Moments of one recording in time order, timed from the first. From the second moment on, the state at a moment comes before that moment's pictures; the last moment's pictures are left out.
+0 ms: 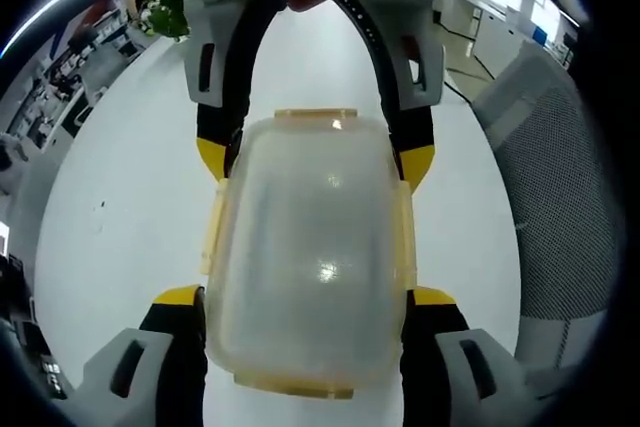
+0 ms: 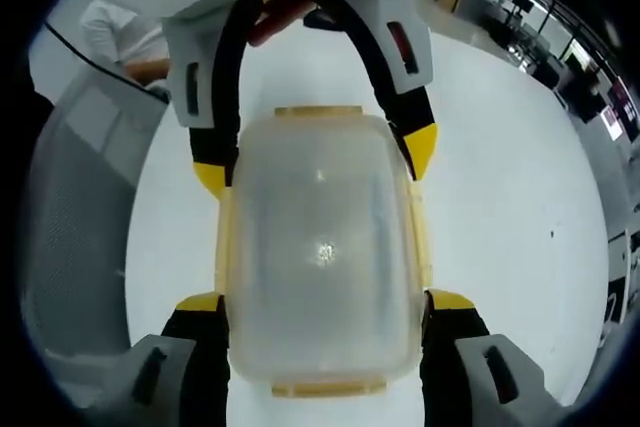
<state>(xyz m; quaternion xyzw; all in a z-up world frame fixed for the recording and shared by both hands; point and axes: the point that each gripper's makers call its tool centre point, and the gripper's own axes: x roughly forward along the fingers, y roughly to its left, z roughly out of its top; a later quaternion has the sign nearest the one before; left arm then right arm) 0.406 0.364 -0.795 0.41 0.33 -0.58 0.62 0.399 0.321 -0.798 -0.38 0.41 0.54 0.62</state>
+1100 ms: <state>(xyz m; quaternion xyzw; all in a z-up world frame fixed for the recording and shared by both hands) 0.435 0.364 -0.797 0.41 0.32 -0.58 0.62 0.427 0.321 -0.799 -0.38 0.41 0.54 0.62</state>
